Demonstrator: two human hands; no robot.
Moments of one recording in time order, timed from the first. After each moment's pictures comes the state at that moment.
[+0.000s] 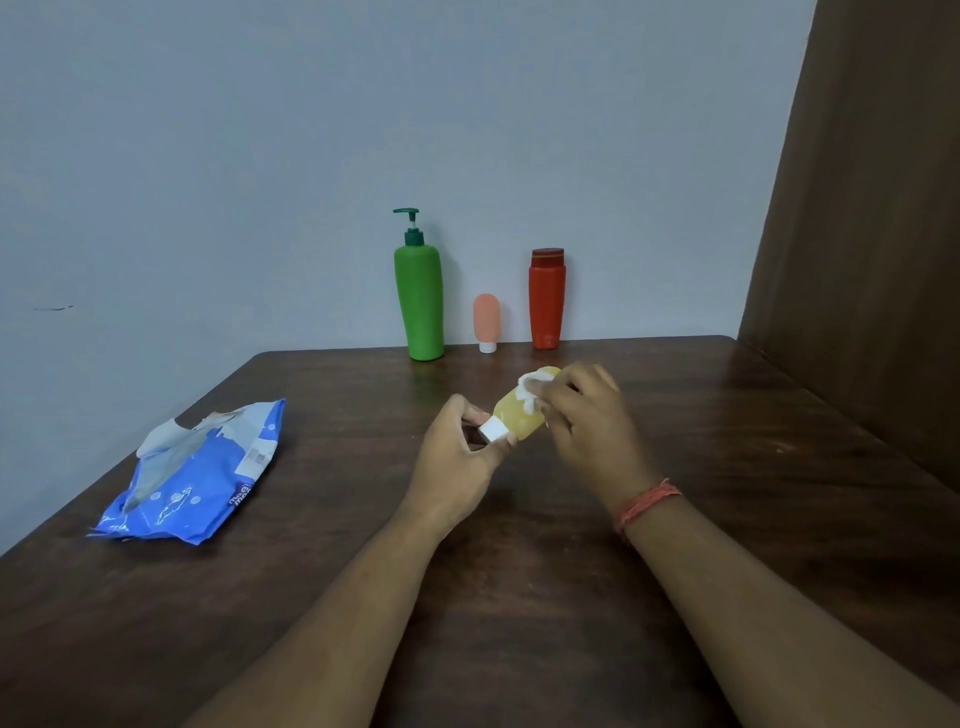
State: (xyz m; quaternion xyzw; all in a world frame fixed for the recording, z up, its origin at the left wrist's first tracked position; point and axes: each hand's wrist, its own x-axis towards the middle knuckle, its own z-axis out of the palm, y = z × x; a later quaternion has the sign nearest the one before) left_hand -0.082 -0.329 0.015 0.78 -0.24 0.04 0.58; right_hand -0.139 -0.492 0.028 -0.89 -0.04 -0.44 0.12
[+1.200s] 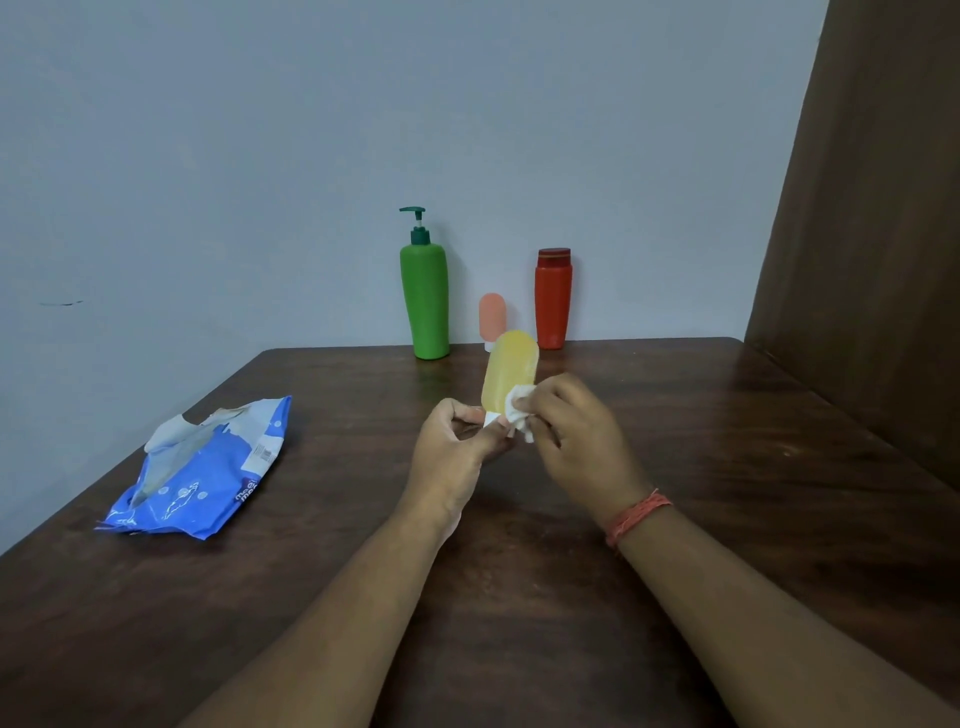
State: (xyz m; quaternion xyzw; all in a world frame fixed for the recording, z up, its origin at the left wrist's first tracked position) left_hand -0.077 -0.331 0.010 0.61 -0.17 -0.06 0.77; right_hand -0.137 -0.476 0.023 -0.87 -0.09 -0.44 0.19
